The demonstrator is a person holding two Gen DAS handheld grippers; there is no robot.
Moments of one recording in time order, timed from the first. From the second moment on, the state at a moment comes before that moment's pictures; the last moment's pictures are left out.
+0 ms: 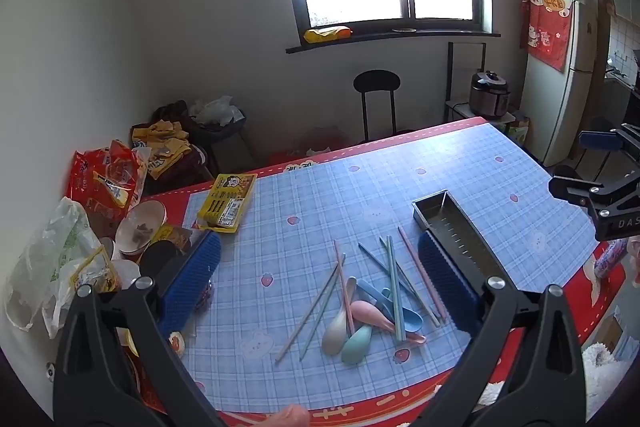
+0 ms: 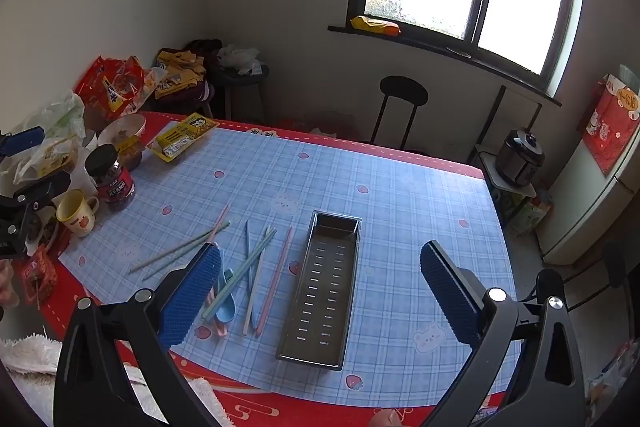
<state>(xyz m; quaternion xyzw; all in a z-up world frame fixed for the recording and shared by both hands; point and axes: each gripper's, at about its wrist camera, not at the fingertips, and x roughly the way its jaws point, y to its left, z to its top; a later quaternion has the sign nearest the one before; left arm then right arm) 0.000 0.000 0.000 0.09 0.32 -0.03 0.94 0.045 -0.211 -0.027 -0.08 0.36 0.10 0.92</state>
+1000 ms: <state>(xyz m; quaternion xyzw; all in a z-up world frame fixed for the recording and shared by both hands) -0.002 -0.004 -0.003 0.09 0.32 -0.04 0.94 0.046 -0.215 -0.028 -0.08 0.36 0.10 0.92</state>
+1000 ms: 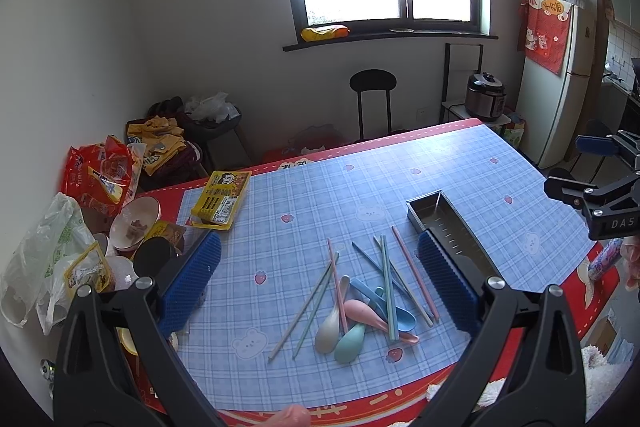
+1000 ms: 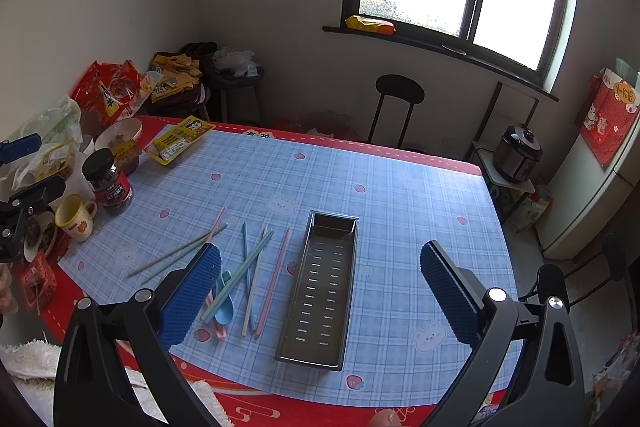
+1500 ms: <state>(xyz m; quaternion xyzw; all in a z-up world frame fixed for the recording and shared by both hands) -0.002 -0.004 0.000 0.08 0.33 -0.04 0.94 0.045 -0.215 -0.028 -0.08 0.36 0.10 0.92</state>
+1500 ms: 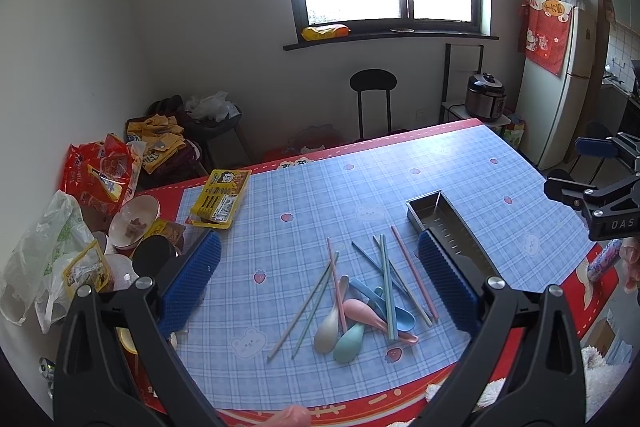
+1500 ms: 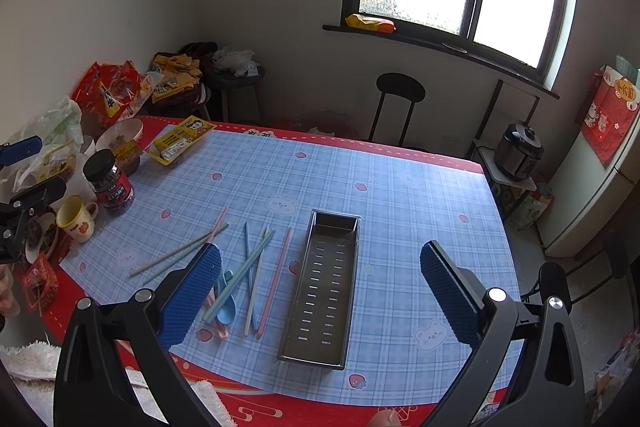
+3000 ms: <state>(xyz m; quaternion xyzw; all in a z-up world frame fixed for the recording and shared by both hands) -0.002 -0.003 -0.001 0.08 0.33 -0.04 0.94 0.041 -0.211 -0.030 -0.07 0.36 0.10 0.92</state>
